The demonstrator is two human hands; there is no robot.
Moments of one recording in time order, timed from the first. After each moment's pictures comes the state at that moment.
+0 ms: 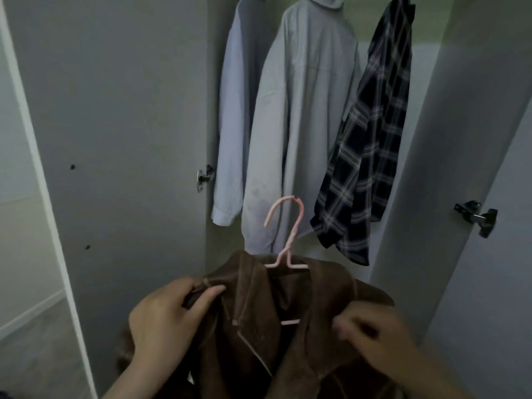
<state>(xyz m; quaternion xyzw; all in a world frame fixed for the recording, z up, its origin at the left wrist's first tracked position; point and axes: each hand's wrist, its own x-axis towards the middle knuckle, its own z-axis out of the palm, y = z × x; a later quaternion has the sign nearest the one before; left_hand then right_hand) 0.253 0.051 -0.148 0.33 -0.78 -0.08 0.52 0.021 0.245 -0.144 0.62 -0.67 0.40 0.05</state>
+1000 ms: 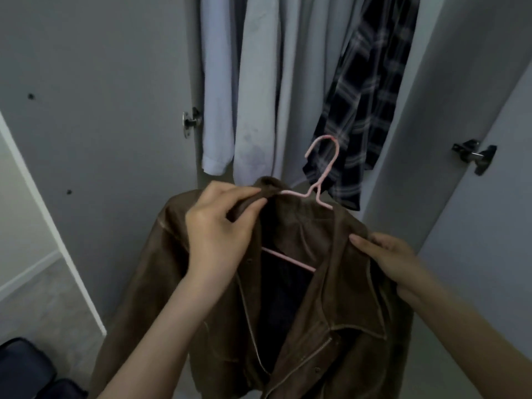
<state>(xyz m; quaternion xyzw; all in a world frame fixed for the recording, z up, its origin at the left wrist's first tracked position) 0.207 0.080 -0.118 0.18 -0.74 -0.21 0.62 0.009 0.249 -0.145 0.21 -0.75 0.59 -0.21</state>
